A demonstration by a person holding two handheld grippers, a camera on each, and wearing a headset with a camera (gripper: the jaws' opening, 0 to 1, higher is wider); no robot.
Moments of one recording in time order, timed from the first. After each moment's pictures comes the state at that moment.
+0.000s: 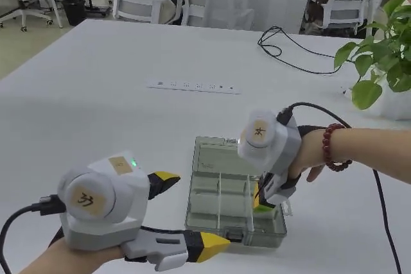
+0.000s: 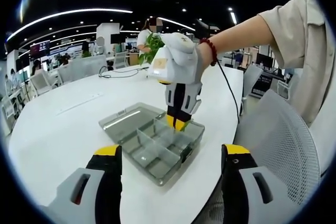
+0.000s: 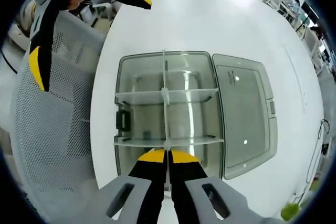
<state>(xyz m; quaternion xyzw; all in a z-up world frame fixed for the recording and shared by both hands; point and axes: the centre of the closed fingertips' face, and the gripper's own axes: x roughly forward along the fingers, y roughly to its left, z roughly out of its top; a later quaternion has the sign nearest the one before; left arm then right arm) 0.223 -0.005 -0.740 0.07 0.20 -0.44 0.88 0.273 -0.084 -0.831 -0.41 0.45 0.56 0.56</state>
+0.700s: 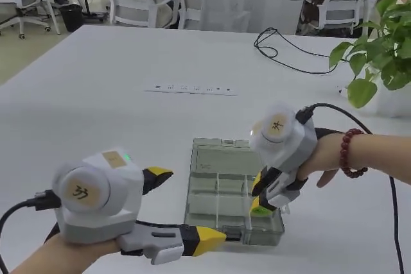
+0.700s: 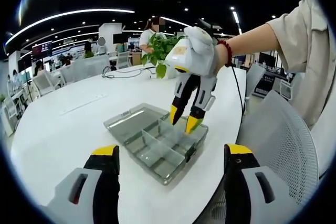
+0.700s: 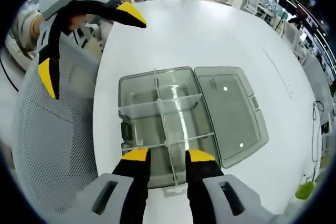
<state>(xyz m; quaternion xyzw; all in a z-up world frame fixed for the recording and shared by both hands) 0.225 0.003 -0.735 0.08 0.20 -0.42 0.88 0.273 -0.084 -0.805 -0.34 0.41 0.53 0.66</state>
